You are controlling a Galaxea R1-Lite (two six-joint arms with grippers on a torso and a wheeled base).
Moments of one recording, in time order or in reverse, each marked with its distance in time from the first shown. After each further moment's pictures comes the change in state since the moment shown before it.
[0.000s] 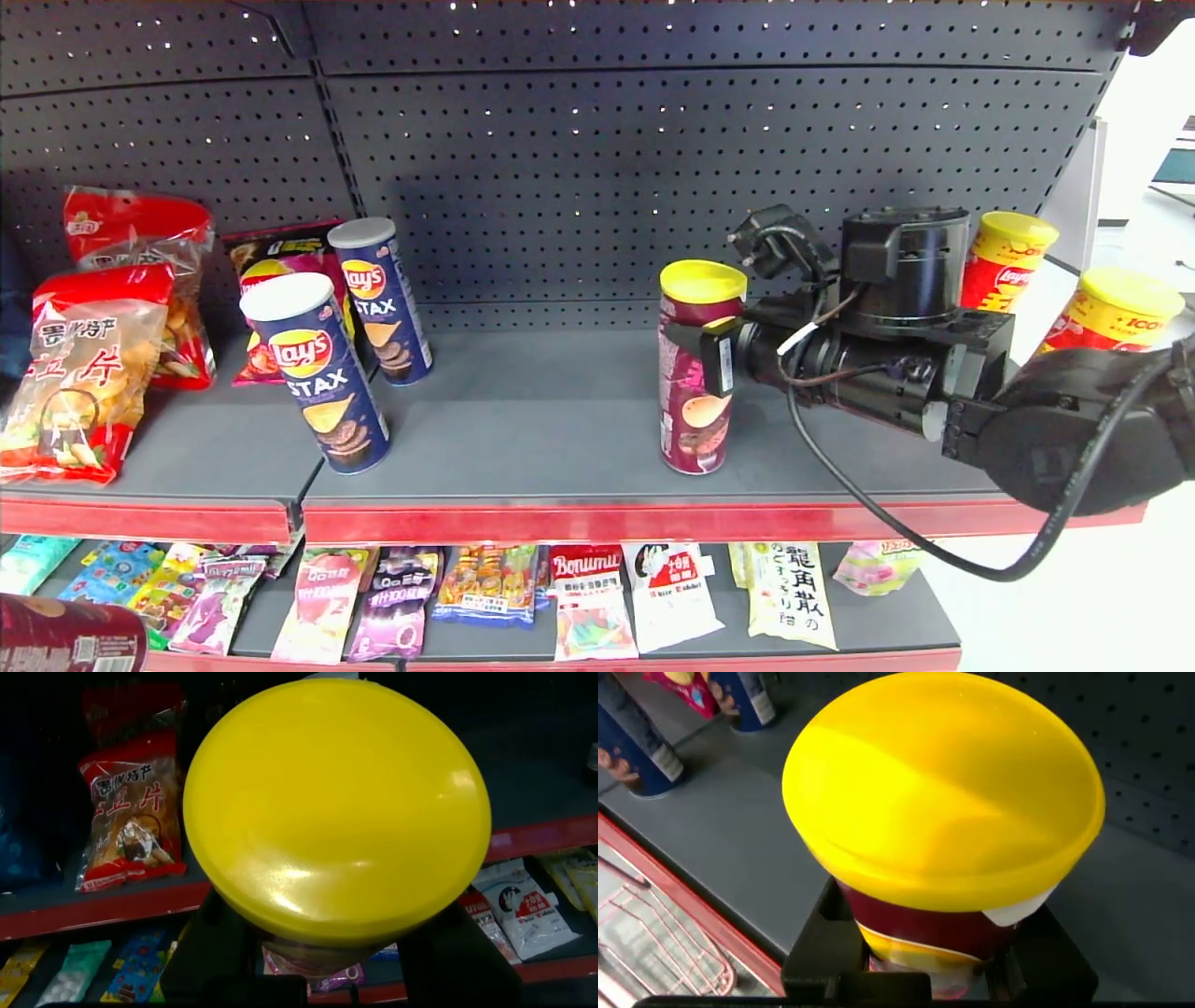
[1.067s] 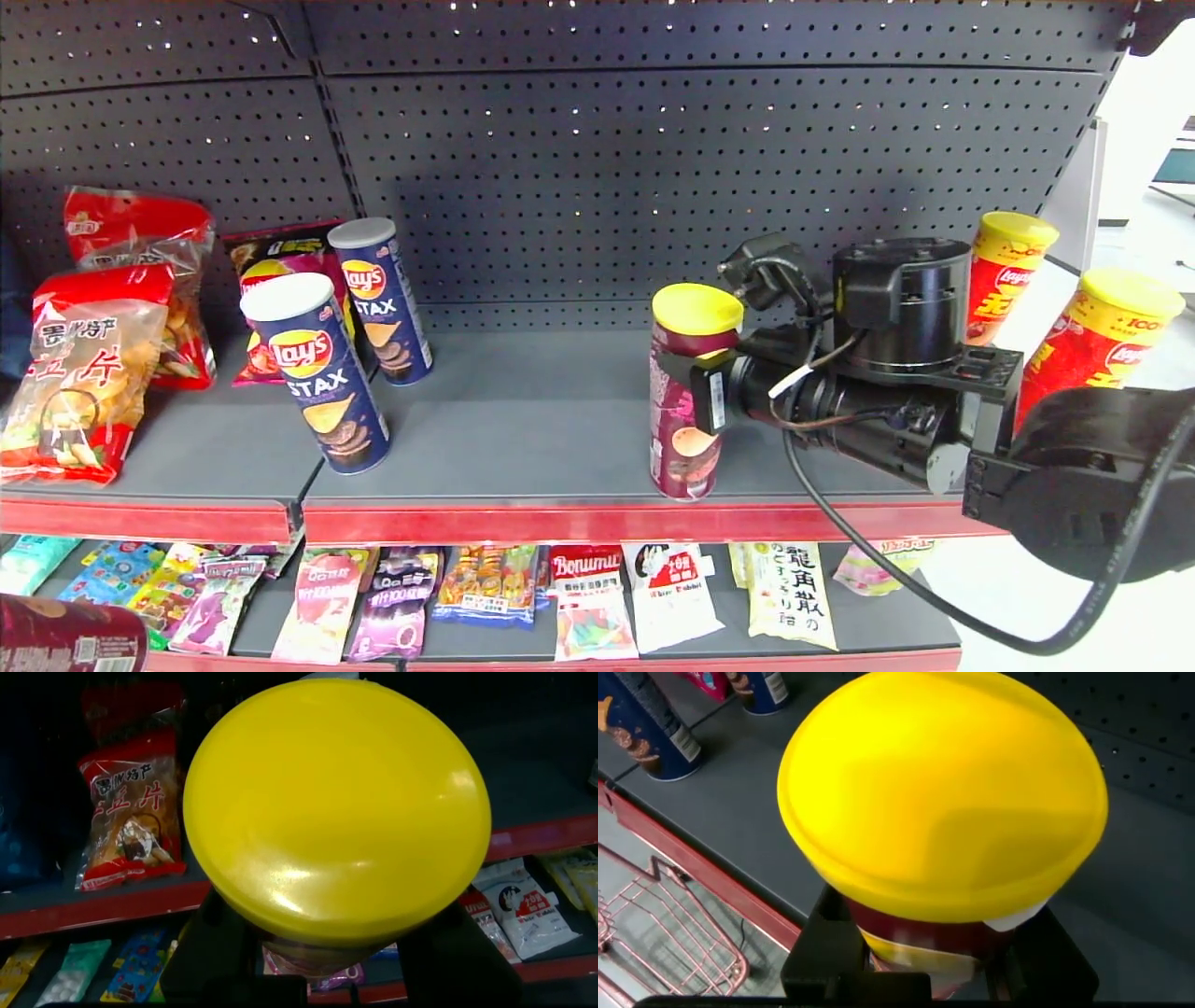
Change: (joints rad) left arm 0.001 0.001 0.001 0.001 0.000 0.000; right arm 0.087 -0.039 0.086 -0.011 -0.102 0.052
